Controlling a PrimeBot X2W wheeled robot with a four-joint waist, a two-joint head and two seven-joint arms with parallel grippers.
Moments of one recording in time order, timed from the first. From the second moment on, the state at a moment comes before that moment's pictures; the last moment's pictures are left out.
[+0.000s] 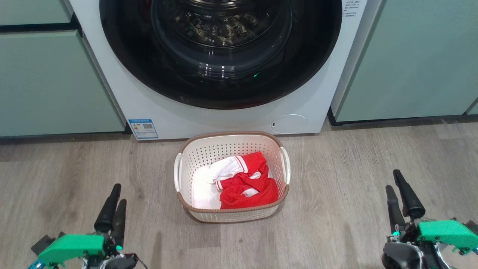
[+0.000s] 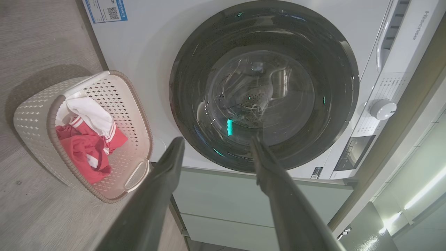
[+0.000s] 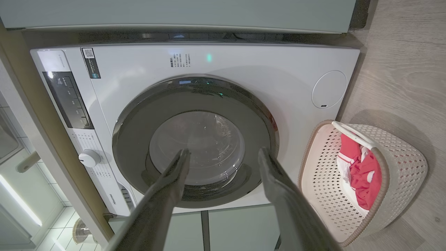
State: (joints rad) left arm -0.01 0.03 0.07 0.33 -1.60 -0.12 0.10; right arm -0.01 -0.03 -0.12 0.33 1.62 0.13 0.10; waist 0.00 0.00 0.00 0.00
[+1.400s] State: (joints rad) left arm -0.13 0.08 0.05 0.18 -0.95 -0.08 -0.03; right arm -0.14 -0.09 -0.04 0.17 0.97 0.13 0.02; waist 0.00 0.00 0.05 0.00
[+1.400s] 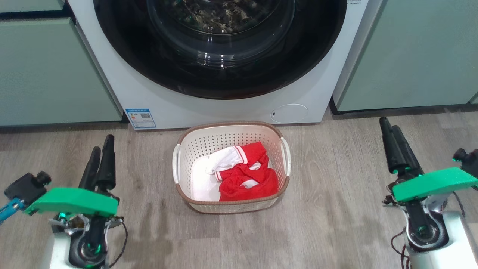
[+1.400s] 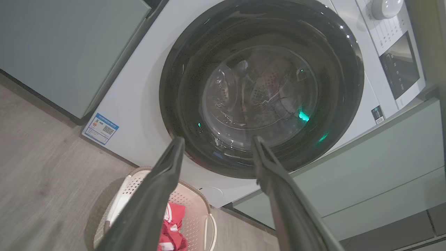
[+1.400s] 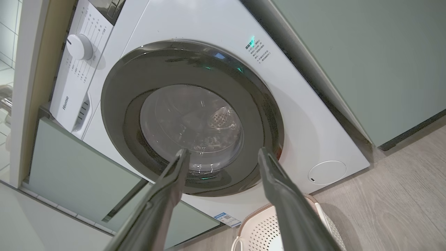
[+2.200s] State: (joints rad) left arm -0.08 0.13 -0.03 0.14 -0.66 0.04 -0.10; right arm -0.11 -0.06 -0.03 0.22 0.64 0.13 -0.06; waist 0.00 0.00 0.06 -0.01
